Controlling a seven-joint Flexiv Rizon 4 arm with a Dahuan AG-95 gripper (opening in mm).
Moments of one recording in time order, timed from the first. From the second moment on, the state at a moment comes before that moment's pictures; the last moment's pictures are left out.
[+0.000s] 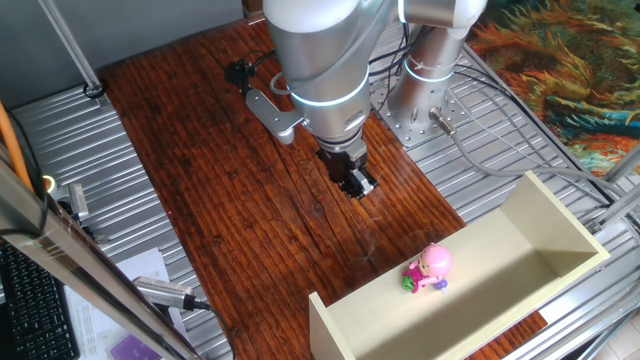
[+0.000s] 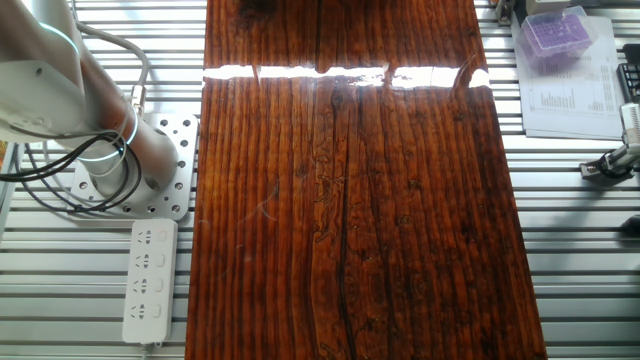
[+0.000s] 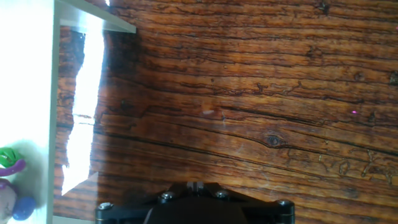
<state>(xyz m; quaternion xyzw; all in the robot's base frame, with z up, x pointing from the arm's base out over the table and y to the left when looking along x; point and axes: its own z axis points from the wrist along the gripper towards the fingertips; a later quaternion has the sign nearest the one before) 0.398 0.276 0.278 0.08 -0.99 -0.04 0.08</state>
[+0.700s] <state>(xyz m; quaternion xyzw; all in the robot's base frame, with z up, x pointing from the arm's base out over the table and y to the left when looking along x) 0.397 0.273 0.272 0.04 -1.00 -0.02 0.07</state>
